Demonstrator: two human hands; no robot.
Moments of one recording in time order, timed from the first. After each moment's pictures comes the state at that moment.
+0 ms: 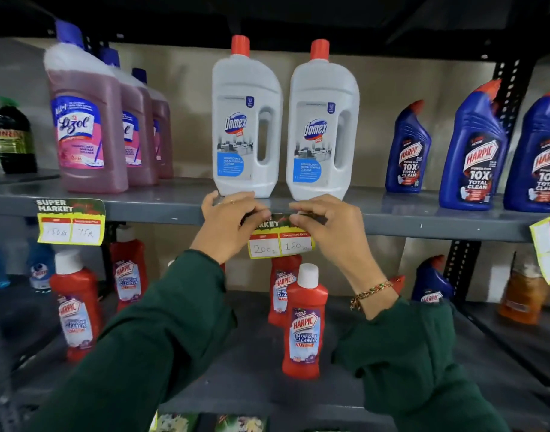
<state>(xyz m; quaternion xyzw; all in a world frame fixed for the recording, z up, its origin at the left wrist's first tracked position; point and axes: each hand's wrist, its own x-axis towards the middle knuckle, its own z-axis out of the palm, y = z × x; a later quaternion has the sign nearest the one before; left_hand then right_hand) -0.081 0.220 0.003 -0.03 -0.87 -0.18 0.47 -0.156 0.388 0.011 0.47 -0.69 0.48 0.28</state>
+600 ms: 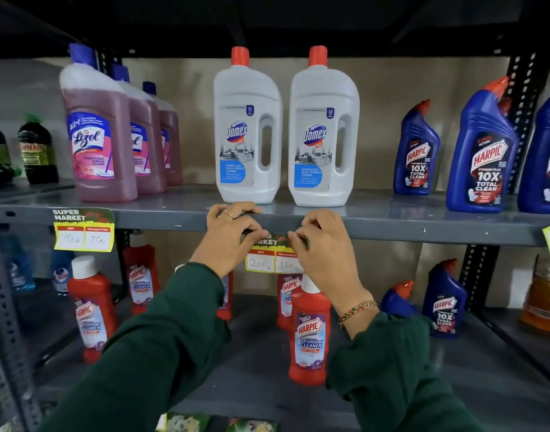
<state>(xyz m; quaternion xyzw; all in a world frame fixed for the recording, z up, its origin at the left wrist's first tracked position) -0.085 0.213 -0.009 -0.01 -0.87 -0.12 0.48 -0.164 0.374 -0.019 0.43 -0.71 0.33 0.44</state>
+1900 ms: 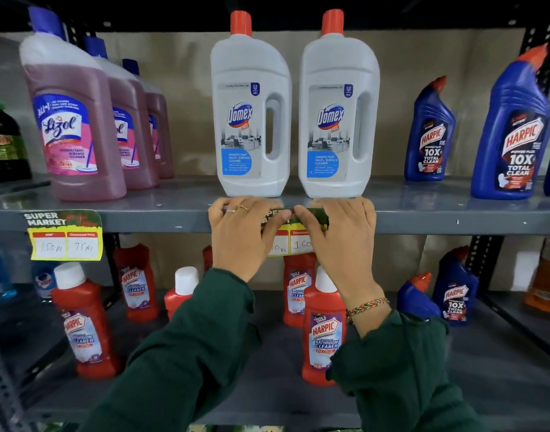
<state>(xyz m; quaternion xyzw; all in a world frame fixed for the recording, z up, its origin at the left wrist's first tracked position) -0.106 0.218 -0.012 0.04 -0.82 -0.05 0.58 -0.175 0.347 -0.015 0.33 -0.71 0.39 0.48</state>
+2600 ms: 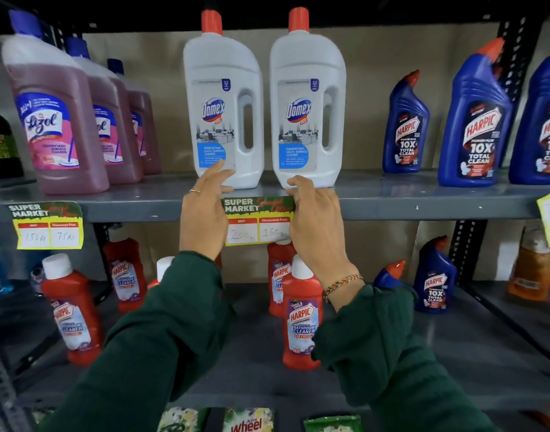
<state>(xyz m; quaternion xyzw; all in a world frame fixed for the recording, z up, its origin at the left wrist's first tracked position) -0.099 0.222 -0.005 0.02 -0.77 -0.19 0.60 -0.173 0.366 -0.011 0.40 -0.70 0.39 0.45</state>
